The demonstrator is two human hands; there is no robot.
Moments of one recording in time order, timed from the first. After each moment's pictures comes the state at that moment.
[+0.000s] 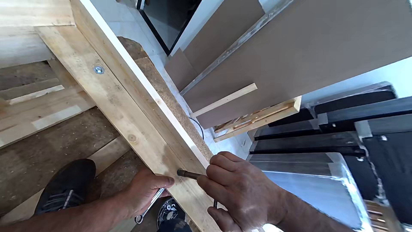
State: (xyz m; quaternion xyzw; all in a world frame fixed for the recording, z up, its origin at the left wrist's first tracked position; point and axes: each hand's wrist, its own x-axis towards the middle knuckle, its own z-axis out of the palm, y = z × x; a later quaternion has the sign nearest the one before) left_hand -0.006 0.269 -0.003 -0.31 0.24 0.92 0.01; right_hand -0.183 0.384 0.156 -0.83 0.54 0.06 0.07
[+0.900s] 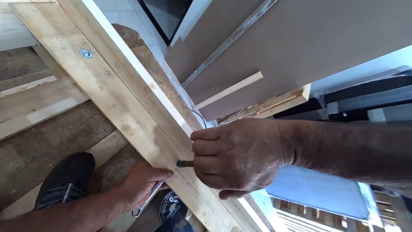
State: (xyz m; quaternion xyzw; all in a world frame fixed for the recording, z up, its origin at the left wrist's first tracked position) left_hand -0.007 0.270 -0.003 -0.31 0.26 0.91 0.01; right_hand -0.212 0.314 0.172 -0.94 0.26 0.15 0.18
